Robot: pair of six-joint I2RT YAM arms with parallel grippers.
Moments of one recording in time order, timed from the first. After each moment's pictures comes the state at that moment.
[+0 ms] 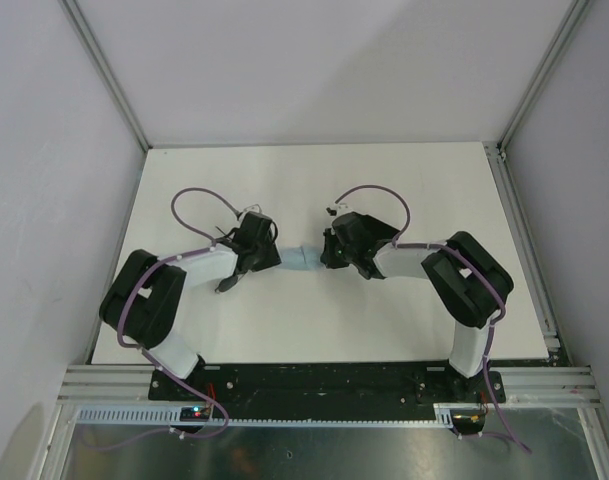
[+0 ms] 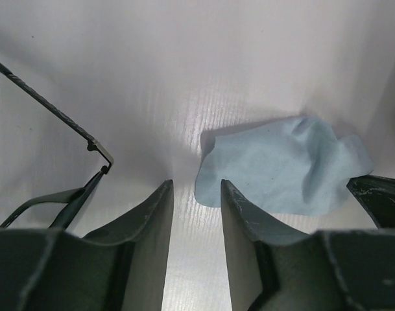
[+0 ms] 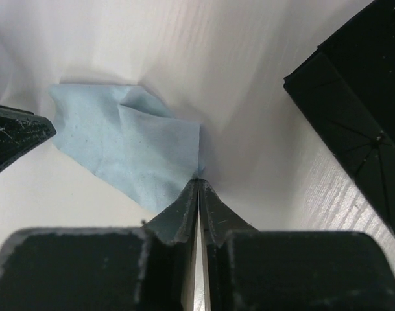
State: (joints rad) left arm -0.48 1.61 0.80 -0.11 -0.13 -0.70; right arm 0.70 1.86 0.97 0.18 -0.02 0.49
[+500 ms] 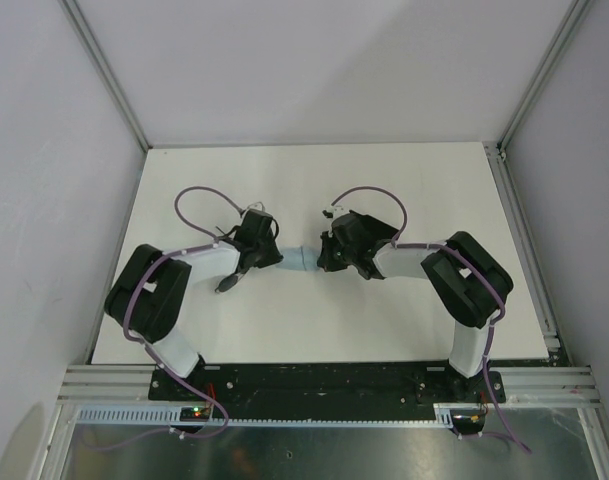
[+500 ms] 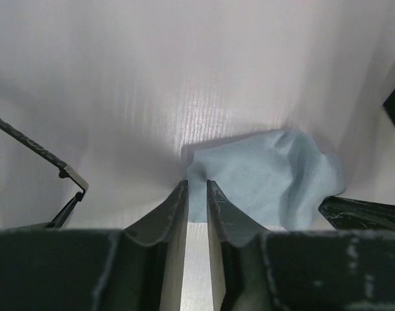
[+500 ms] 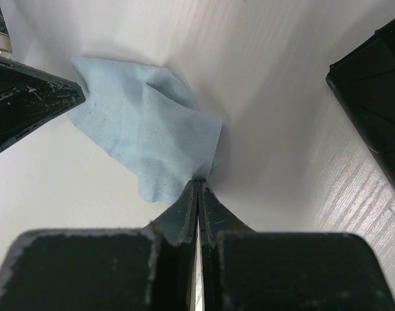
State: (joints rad) left arm -0.47 1.66 0.82 -0.06 -0.09 -0.70; right arm 0.70 1.86 0.97 0.17 -0.11 0.46
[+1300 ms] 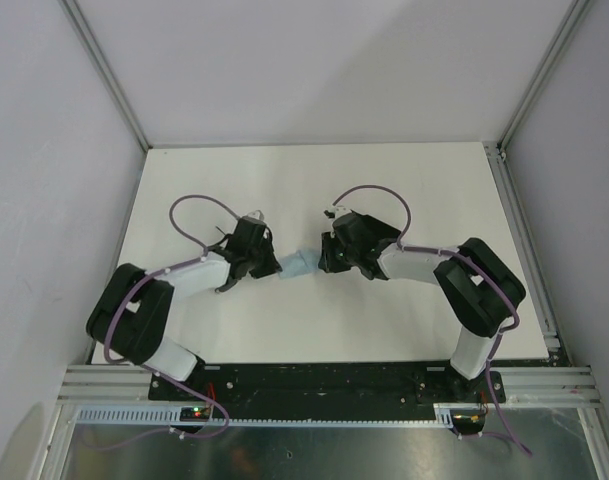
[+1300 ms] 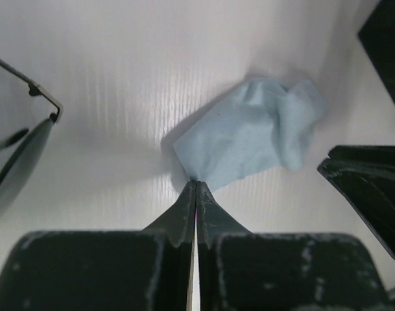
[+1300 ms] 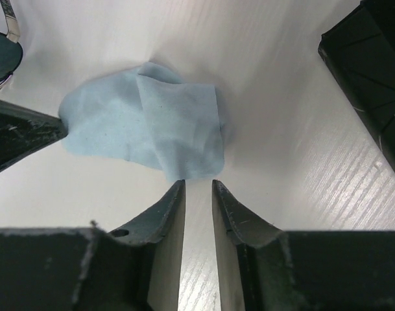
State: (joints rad) left arm -0.49 1.54 0.74 -0.10 0.03 -0.71; right arm 0.71 1.78 0.96 0.06 -0.08 0.46
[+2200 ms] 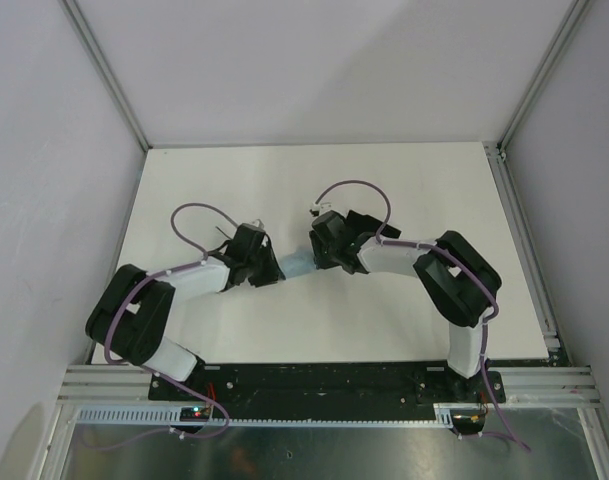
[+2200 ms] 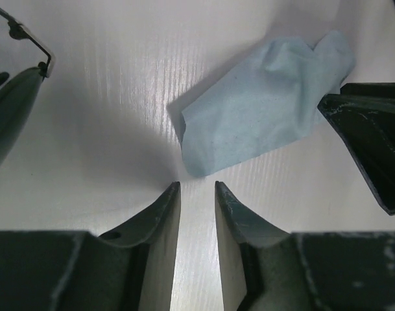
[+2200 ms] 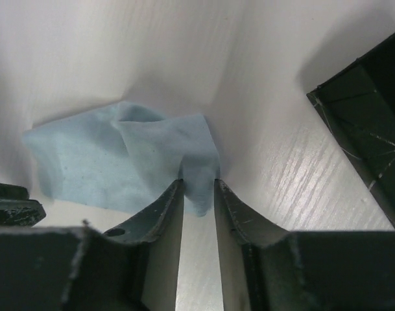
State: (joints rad) left arm -0.49 1.50 0.67 -0.12 0.08 -0.73; right arm 0.78 1.90 1.13 -0.05 0.10 0.43
